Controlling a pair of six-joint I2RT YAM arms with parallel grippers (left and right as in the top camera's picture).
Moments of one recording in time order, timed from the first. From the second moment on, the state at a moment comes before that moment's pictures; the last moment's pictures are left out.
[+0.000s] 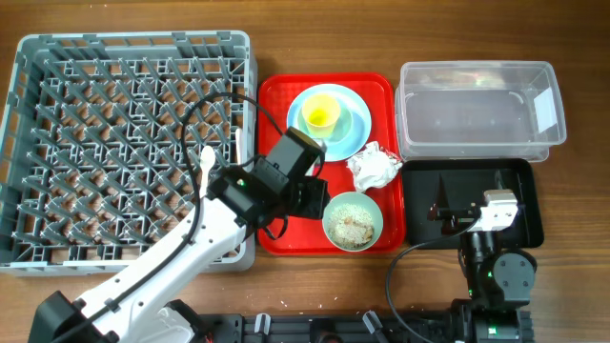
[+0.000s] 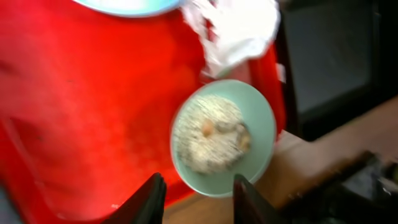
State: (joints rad) left arm -0.72 1.38 1.04 -0.73 0.17 -0.57; right arm -0.04 0.03 0.01 0.00 -0.05 -0.06
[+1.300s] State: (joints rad) left arm -0.20 0.98 1.09 -0.83 0.01 -0.58; right arm -0.03 0.97 1.30 -0.99 -0.54 0.34
